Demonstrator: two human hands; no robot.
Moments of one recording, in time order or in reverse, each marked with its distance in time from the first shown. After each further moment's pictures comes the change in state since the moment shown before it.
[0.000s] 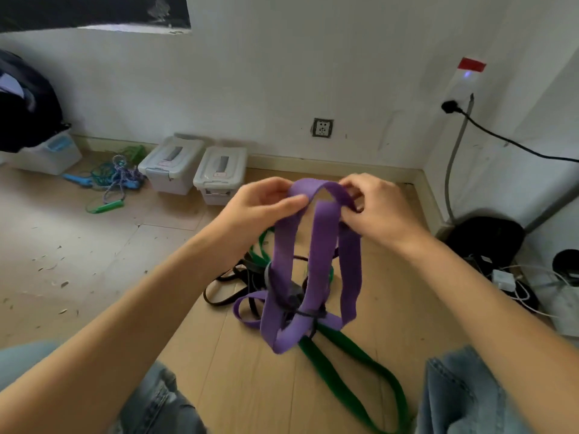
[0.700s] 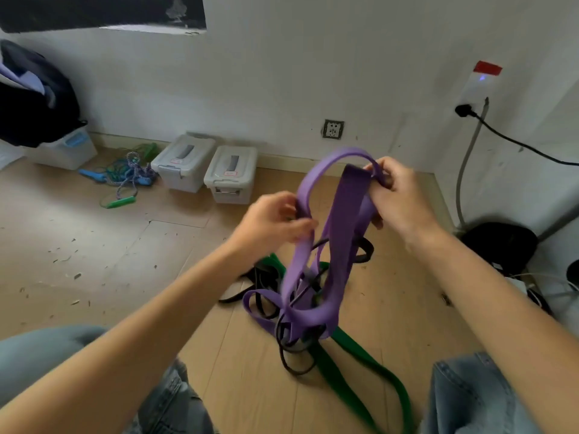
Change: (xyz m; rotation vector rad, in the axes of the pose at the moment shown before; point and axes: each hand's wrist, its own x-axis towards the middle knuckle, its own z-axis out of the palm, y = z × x) left_hand -0.006 -0.007 0.007 0.308 0.083 -0.080; right_hand 0.003 -0.006 -0.008 0.504 0.089 0.193
